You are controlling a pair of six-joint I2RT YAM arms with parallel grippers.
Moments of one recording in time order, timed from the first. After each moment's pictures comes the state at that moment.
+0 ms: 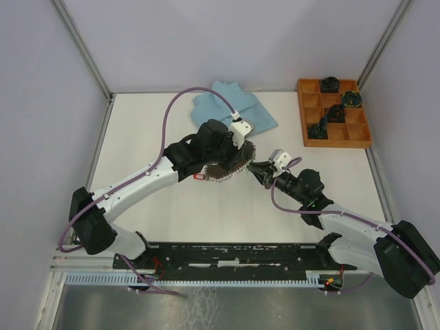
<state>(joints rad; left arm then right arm) -0.86 1.45 1.30 -0.44 0.06 0.03 0.63 1.08 0.32 0.82 -0.31 -0.09</state>
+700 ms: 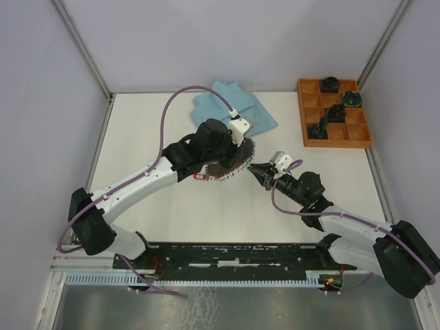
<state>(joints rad) -0.86 1.44 1.30 -0.41 0.03 -0.01 0.63 1.07 0.28 0.86 -0.28 -0.09</state>
